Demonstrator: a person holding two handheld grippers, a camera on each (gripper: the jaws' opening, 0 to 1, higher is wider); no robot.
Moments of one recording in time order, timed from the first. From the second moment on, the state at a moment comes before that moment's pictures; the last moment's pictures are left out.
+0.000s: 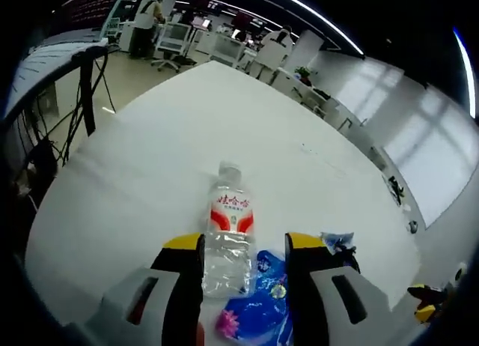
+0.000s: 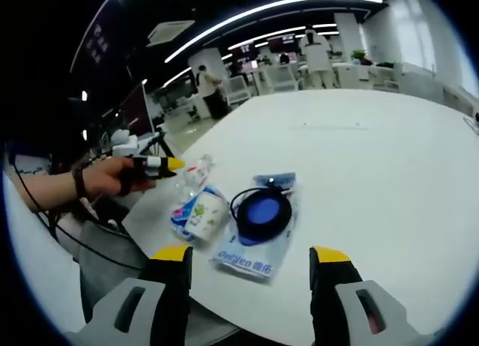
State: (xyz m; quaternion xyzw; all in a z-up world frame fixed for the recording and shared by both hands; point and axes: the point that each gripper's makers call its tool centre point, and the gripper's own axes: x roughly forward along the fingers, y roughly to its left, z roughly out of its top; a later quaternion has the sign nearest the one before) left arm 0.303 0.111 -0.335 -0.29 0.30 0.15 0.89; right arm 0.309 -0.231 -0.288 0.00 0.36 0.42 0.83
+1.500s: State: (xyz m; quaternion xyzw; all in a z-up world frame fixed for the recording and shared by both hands) left arm 0.331 0.116 -0.390 -0.15 0.40 0.13 0.89; right arm 0.313 -0.235 -0.293 0.00 0.37 0.42 0.83
